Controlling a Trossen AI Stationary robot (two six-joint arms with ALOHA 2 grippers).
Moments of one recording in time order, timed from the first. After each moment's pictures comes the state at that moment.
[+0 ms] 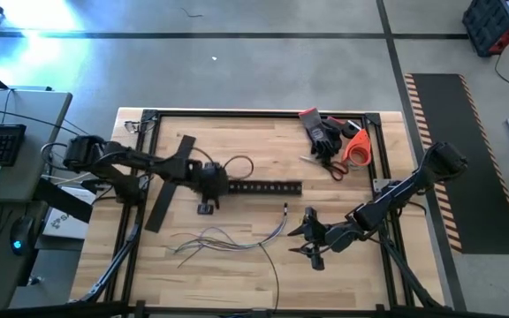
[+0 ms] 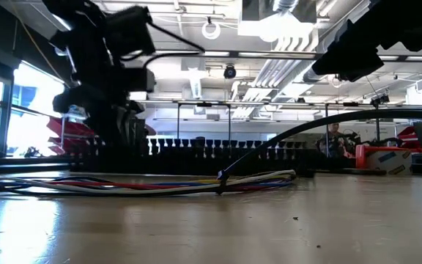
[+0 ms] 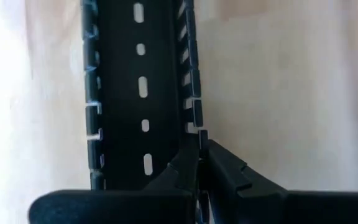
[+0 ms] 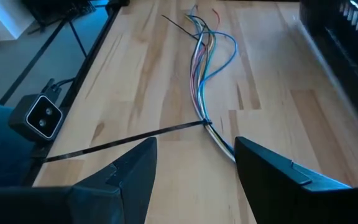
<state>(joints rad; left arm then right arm) 0.01 1.48 0.75 -0.42 -0.06 0.14 0.60 1.46 0.67 0.22 0.39 0.38</state>
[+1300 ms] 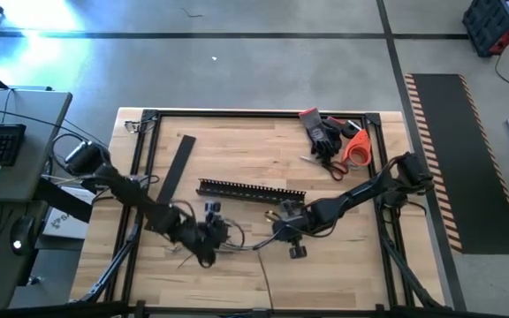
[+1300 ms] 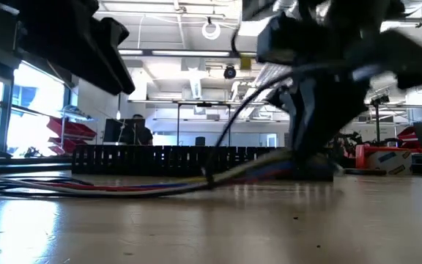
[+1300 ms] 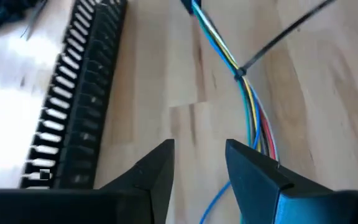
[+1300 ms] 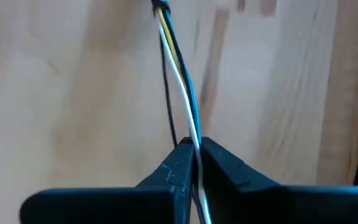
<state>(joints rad) -0.59 1.59 0.94 -0.33 -0.55 -0.25 0.37 1.82 1.10 -0.40 0.06 0.17</state>
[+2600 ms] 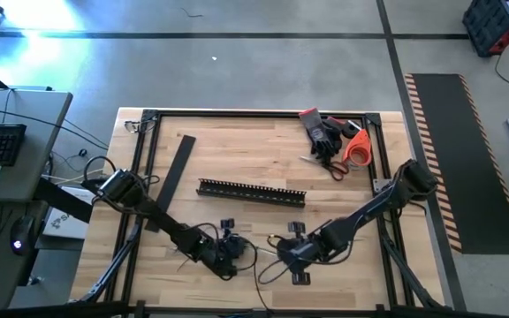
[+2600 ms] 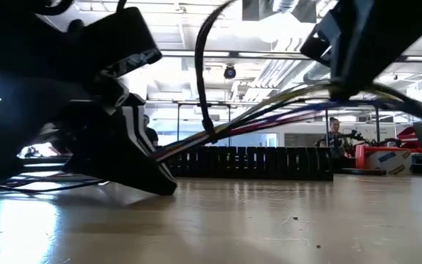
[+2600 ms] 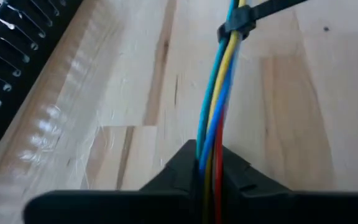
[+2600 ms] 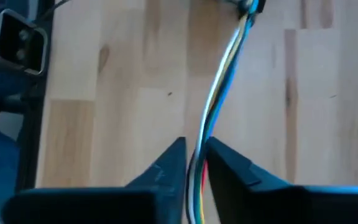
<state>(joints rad) -0.61 1.99 0.95 0.07 -0.62 -0.39 0.57 1.82 1.28 -0.56 0.13 0.51</state>
